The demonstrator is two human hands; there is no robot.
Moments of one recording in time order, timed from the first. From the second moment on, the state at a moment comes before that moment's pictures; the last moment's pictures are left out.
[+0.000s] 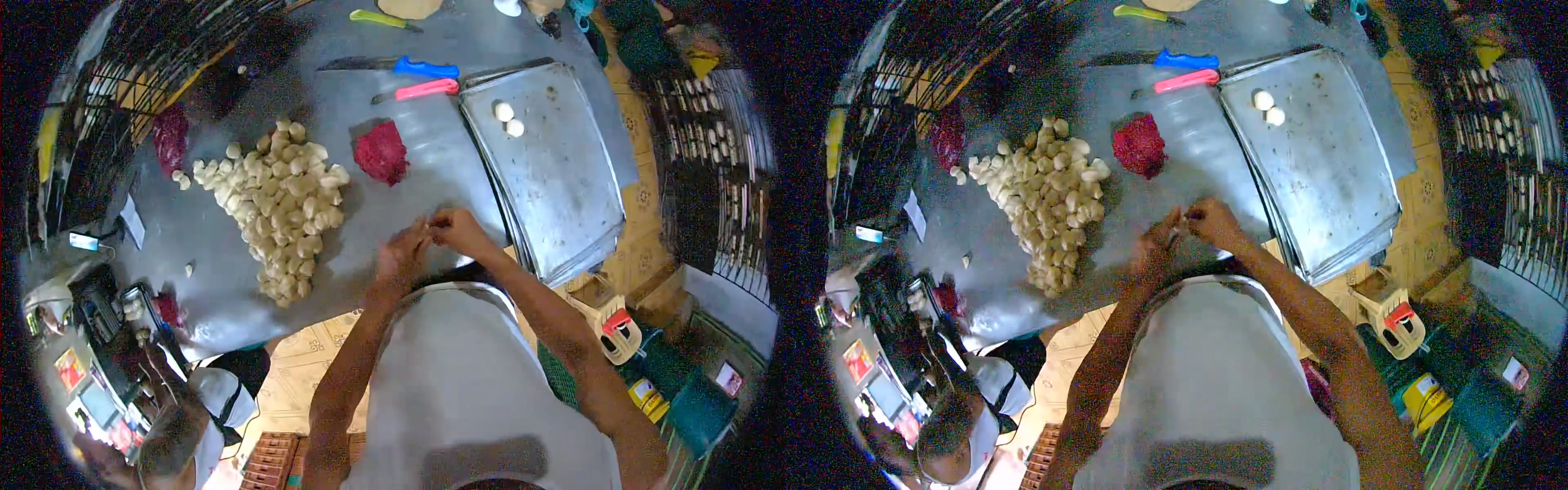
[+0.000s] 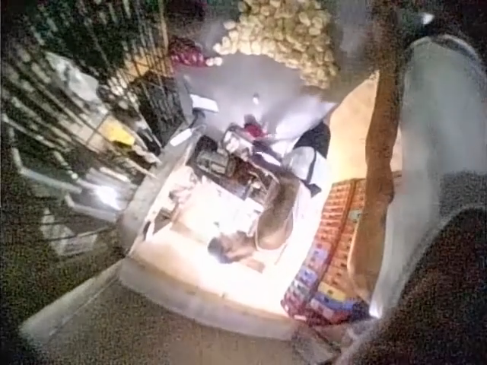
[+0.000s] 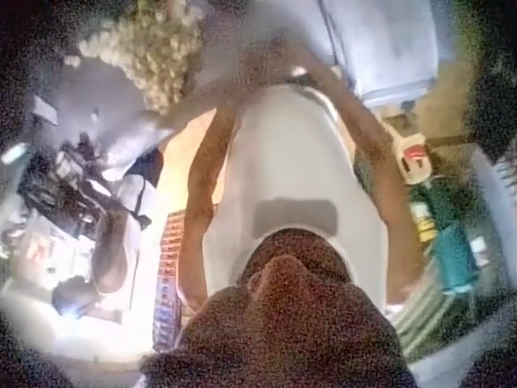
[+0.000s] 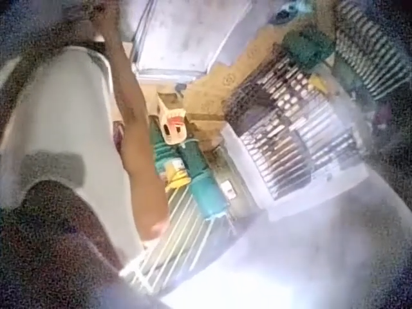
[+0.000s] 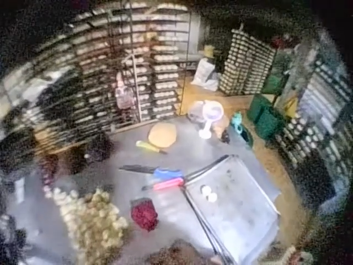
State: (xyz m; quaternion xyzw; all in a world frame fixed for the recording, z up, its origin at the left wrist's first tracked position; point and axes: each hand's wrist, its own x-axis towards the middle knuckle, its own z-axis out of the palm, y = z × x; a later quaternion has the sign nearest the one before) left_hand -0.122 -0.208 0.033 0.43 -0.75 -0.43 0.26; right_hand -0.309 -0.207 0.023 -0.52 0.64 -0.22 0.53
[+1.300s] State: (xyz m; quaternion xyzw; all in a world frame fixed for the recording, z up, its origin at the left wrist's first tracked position) left_hand -0.075 -0.292 0.026 0.59 -0.75 -0.17 0.25; right_hand -0.494 -0.308 0.066 -0.60 0.74 -0.27 0.11
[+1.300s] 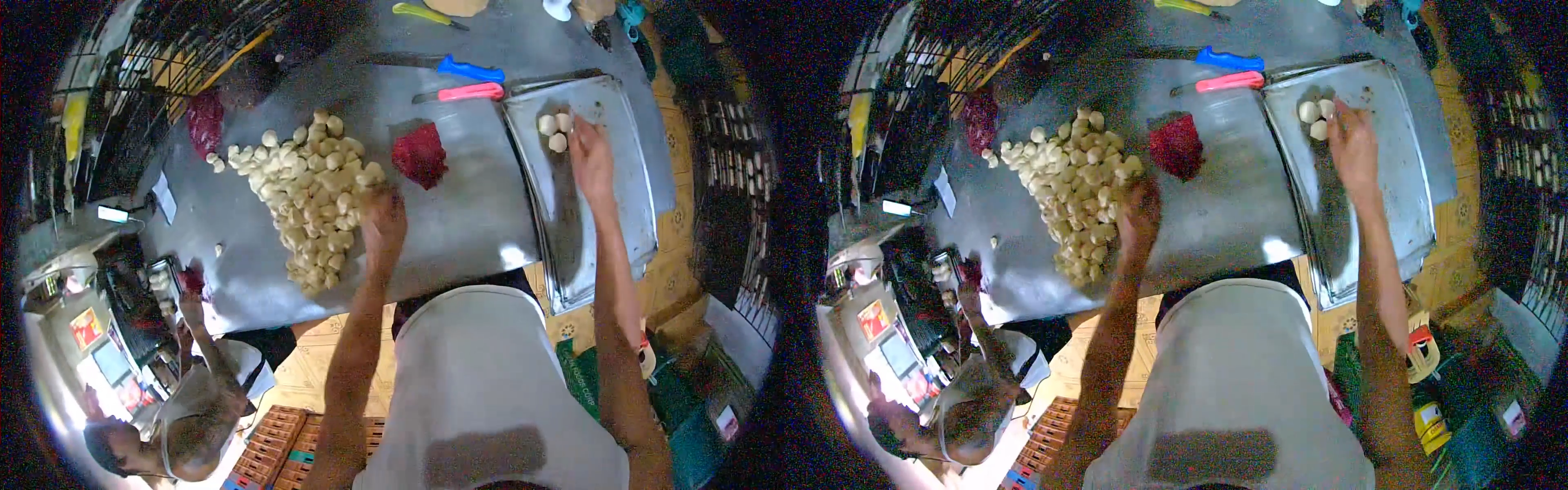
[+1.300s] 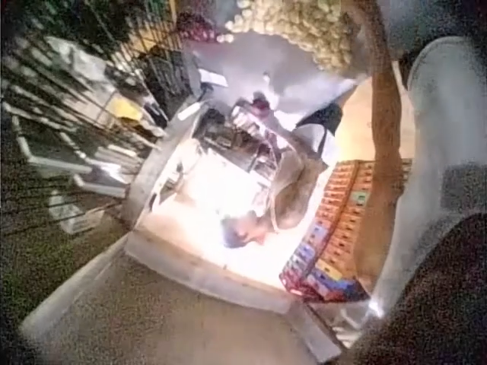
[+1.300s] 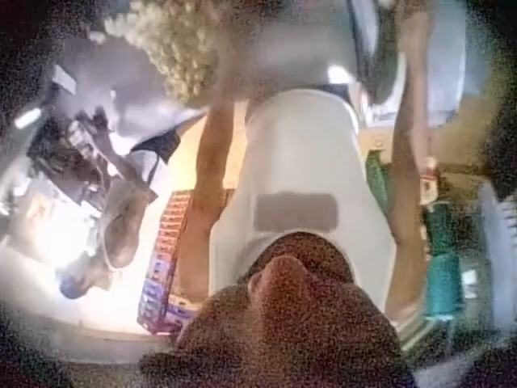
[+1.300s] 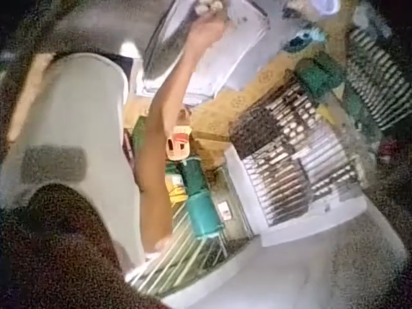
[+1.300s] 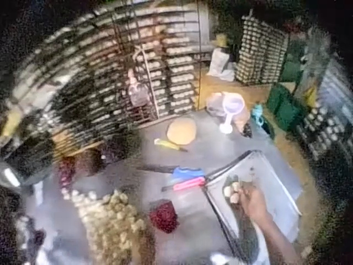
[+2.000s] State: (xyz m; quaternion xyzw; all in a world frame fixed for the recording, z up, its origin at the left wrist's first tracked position) left_hand -0.059 -0.195 0.031 0.56 -0.48 -0.63 0.25; right_hand -0.248 -0.288 0.023 -0.71 0.64 -0.27 0.14
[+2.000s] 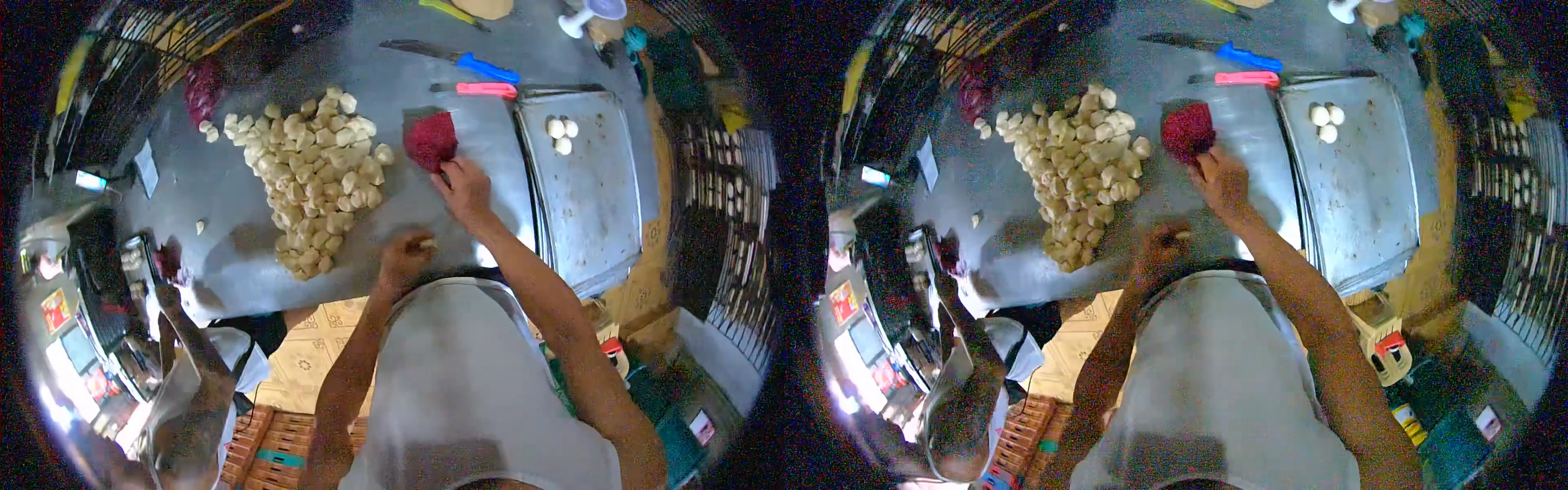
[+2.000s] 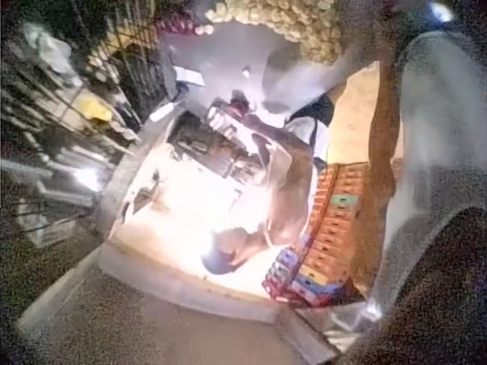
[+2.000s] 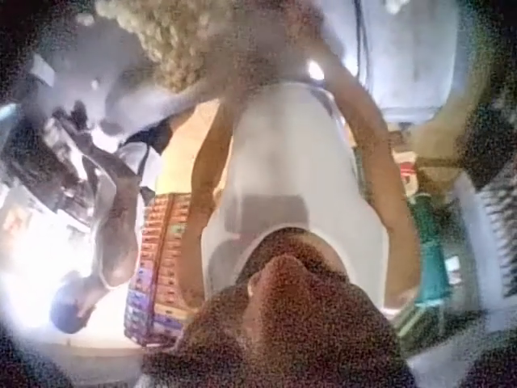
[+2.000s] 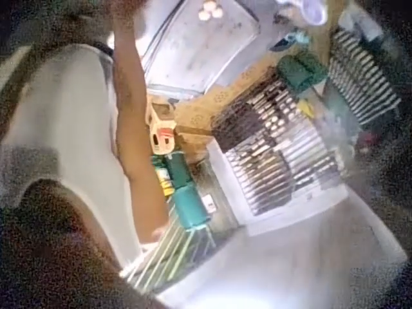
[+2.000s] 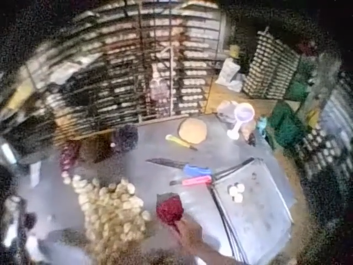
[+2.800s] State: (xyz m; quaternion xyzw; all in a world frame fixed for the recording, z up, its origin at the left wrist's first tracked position) left_hand -0.090 -0.242 0.047 0.51 -0.26 -0.75 0.34; right_hand -0.250 -0.227 0.070 -0.67 0.63 -0.24 0.32
